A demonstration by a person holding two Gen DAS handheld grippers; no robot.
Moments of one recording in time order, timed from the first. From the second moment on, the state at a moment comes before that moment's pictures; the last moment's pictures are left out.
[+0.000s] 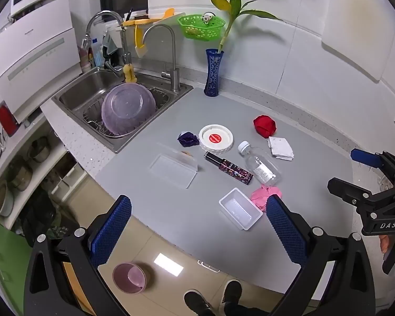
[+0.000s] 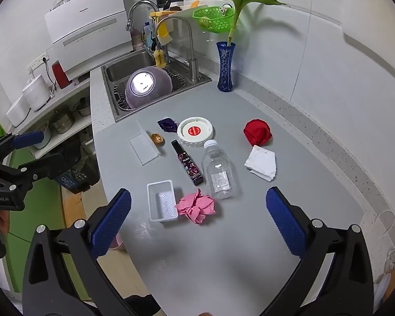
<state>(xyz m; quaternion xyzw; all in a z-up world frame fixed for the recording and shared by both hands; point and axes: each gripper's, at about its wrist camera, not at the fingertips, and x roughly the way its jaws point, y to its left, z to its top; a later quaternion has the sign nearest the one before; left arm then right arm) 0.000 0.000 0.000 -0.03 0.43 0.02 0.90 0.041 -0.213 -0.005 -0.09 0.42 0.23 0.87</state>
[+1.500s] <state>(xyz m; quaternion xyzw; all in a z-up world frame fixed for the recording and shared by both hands) -0.002 0.001 0.005 -0.04 0.44 0.01 0.90 0.043 -0.216 -0.002 -0.08 0.43 0.23 0.87</state>
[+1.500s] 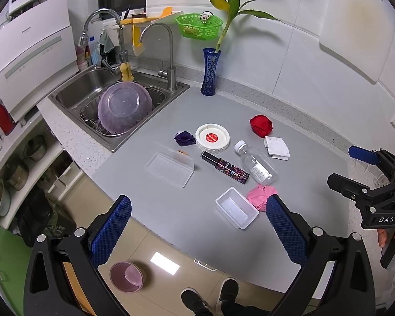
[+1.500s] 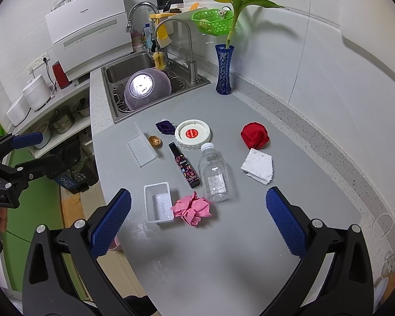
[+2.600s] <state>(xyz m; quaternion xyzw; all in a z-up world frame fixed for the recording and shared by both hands) 0.001 0.005 0.005 -0.03 0.44 0.00 0.90 0.045 -0.223 0.002 -0.09 0.43 0.23 0.87</state>
